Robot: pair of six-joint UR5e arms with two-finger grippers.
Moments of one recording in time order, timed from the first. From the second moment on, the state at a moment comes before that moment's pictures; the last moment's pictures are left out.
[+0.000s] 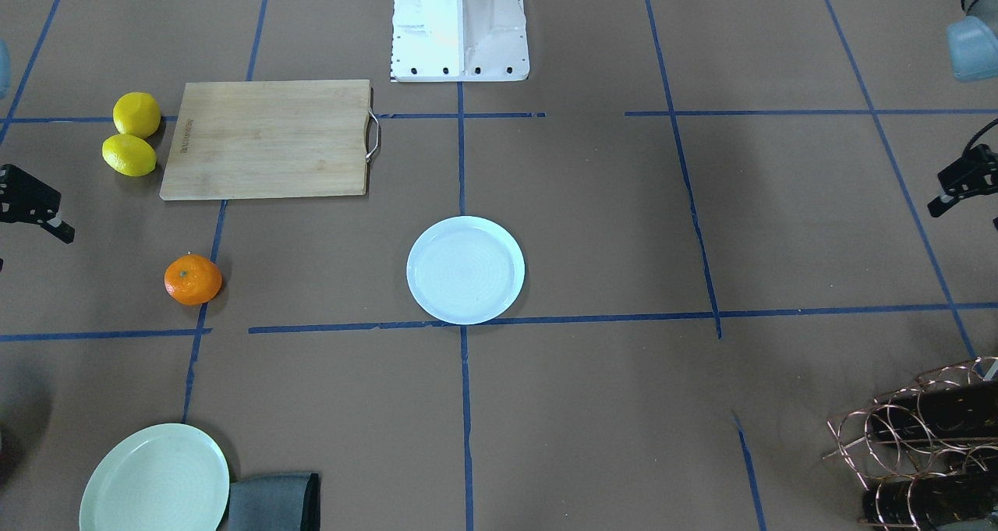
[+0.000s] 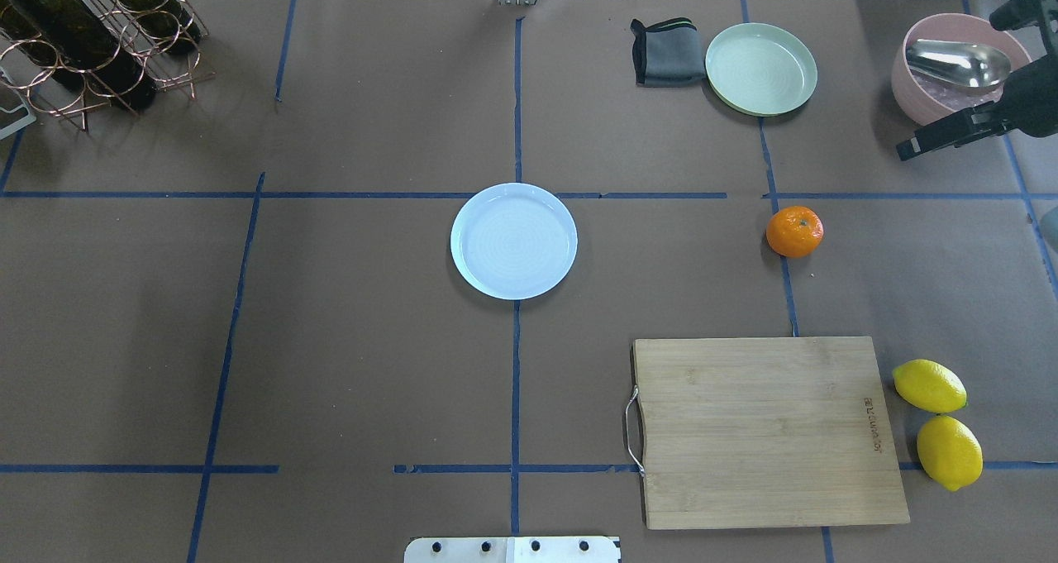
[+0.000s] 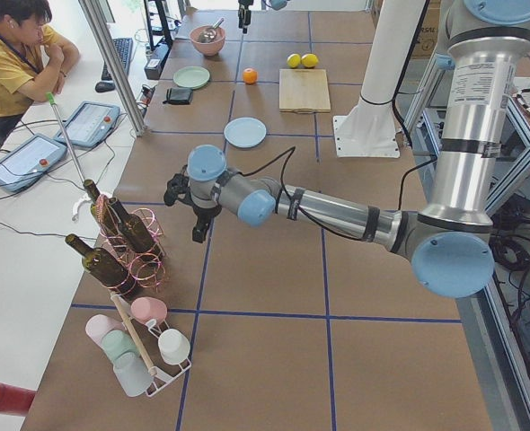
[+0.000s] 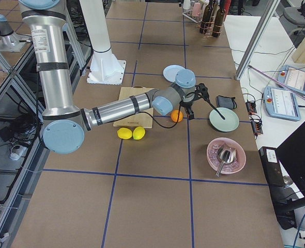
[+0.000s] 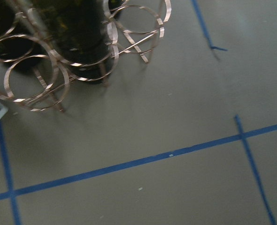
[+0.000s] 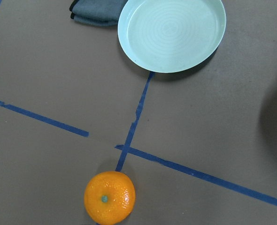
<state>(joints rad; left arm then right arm) -1.42 -1.58 -1.67 -1.90 -2.39 -0.17 1.19 -1.44 1.75 -1.14 2.38 0.48</state>
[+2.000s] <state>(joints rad) -1.49 -1.48 -1.66 -1.70 -2.32 0.19 0.81 -1.35 1.64 -1.11 1.92 0.72</state>
